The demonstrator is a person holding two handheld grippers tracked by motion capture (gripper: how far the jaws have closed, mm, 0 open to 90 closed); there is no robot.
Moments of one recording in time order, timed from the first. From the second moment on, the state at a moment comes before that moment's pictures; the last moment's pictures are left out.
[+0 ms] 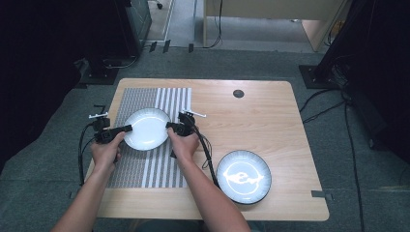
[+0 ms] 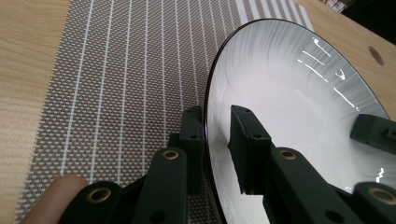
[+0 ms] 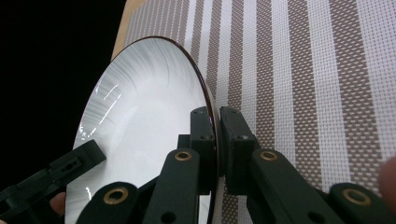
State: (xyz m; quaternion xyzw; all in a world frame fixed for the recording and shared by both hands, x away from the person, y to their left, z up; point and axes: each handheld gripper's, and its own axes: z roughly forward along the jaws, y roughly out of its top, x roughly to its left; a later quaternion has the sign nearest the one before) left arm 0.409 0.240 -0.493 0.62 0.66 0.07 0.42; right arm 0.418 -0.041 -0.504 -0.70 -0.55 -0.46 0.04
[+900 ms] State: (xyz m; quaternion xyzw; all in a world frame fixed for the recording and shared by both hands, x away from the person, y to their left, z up) left arm 0.419 0.229 -0.501 0.64 0.66 0.11 0.38; right arm 0.432 -0.044 -0.520 -0.70 -0.55 -0.45 0.05
